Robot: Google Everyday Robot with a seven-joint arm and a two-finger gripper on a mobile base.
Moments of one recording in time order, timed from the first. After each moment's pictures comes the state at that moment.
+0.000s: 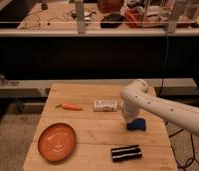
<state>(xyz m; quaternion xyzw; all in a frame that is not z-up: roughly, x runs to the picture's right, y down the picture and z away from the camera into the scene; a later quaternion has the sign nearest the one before) 0.165 0.167 0.809 -0.21 -0.25 -0.75 0.57</state>
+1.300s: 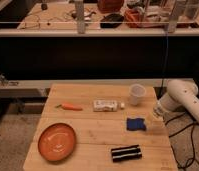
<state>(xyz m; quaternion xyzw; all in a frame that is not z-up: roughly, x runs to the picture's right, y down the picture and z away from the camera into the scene) 0.299 0.170 0.802 0.00 -0.36 -0.83 0.43</state>
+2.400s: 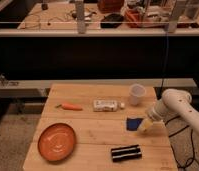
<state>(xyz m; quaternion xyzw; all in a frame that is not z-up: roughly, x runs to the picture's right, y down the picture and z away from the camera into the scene) 0.273 0.180 0.829 0.08 -0.33 -0.89 0.31</state>
